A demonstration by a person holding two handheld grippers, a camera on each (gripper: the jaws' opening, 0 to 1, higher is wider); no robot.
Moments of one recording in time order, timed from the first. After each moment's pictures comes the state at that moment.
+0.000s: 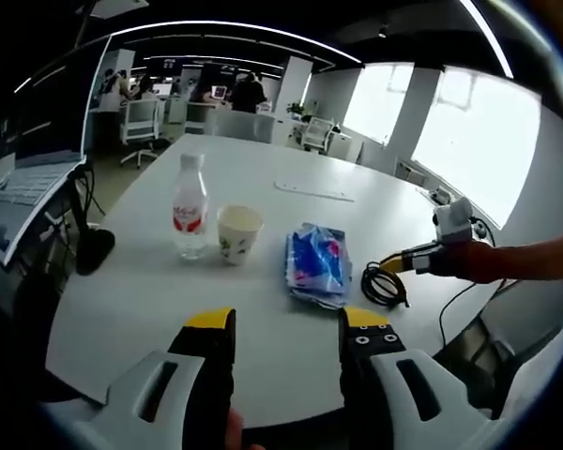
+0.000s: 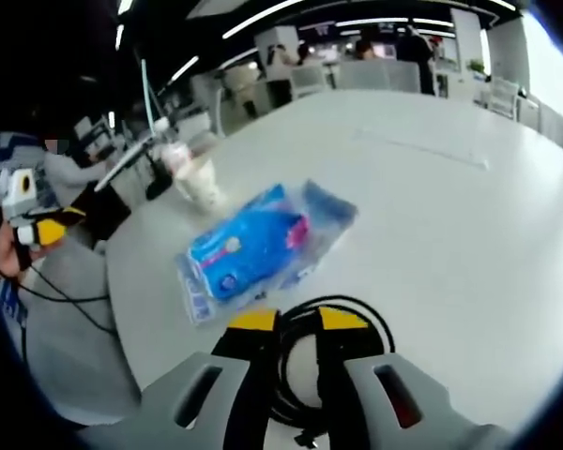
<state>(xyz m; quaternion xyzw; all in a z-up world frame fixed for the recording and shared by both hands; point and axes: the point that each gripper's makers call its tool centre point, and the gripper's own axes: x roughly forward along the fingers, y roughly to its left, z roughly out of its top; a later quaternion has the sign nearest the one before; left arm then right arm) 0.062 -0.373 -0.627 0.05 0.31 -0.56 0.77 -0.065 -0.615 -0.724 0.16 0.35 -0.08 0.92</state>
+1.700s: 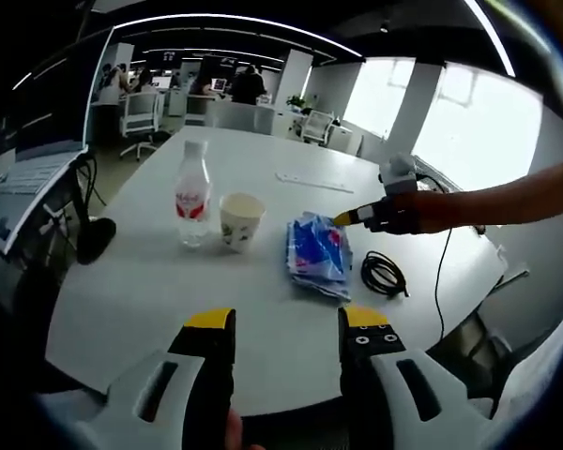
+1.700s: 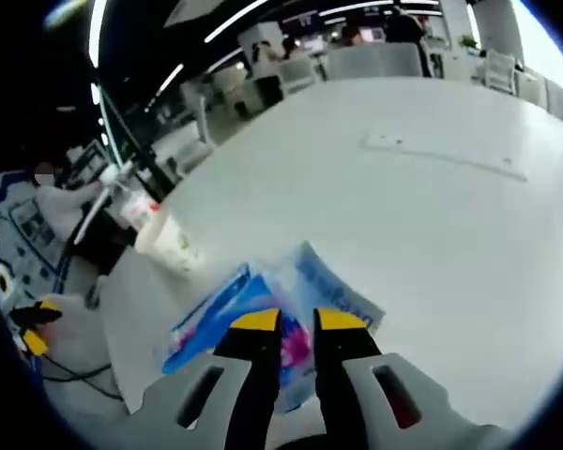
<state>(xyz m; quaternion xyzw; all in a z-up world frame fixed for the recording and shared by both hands) 0.060 -0.356 -0.637 0.05 0.33 -0.55 0.76 0.042 -0.652 -0.734 0.23 0.36 -0.09 0.90</state>
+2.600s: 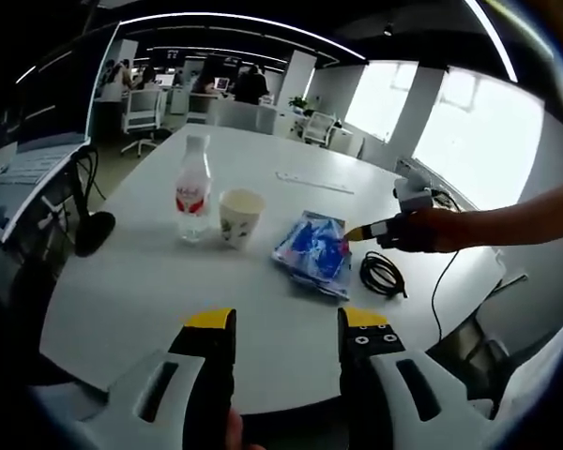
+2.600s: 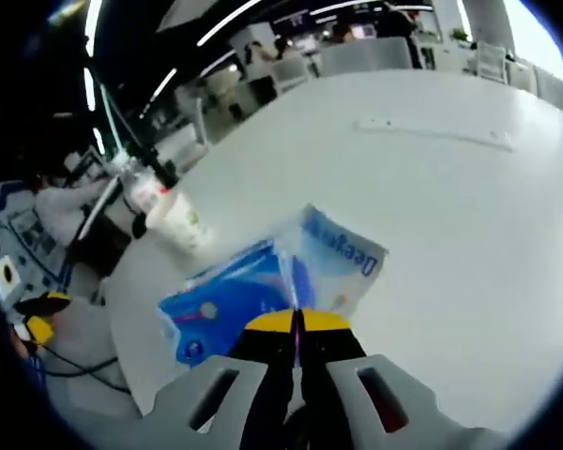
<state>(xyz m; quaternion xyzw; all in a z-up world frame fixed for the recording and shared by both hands) 0.056 -0.359 -0.642 0.04 0.33 -0.55 0.76 -0.001 -0.623 -0.737 0.25 0.35 -0.11 0.90</state>
